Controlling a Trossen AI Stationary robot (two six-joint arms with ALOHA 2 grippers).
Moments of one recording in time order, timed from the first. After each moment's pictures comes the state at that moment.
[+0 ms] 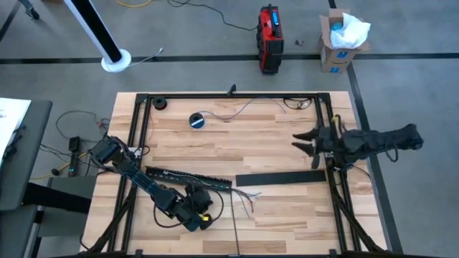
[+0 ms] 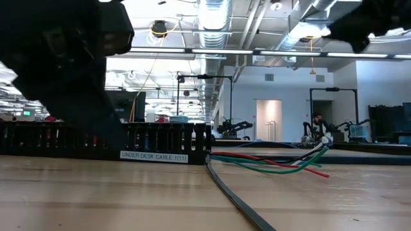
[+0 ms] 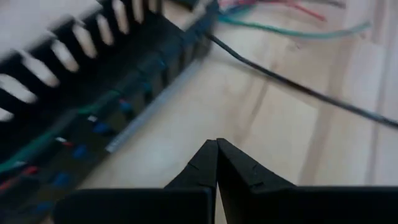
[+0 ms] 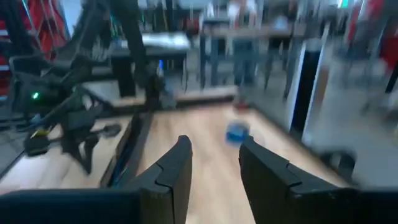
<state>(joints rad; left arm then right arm) -0.65 1.82 0.95 -0.20 -0.63 -1.07 0.22 0.30 0.37 -0.13 0.46 0.06</state>
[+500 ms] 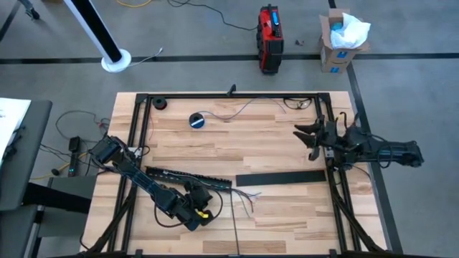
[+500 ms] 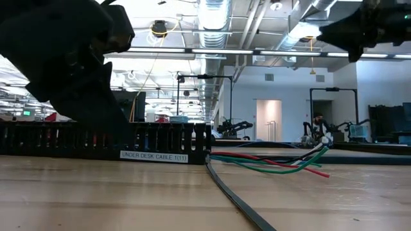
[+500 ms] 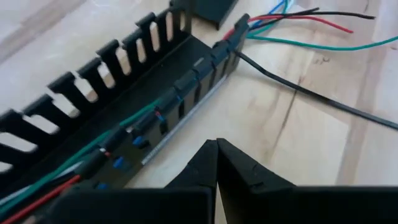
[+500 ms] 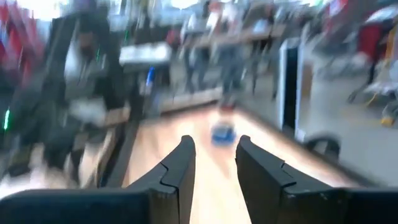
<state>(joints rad) -0.65 1.82 0.95 -0.25 -0.70 -1.07 -0.03 0.18 0.24 -0.05 0.29 0.11</state>
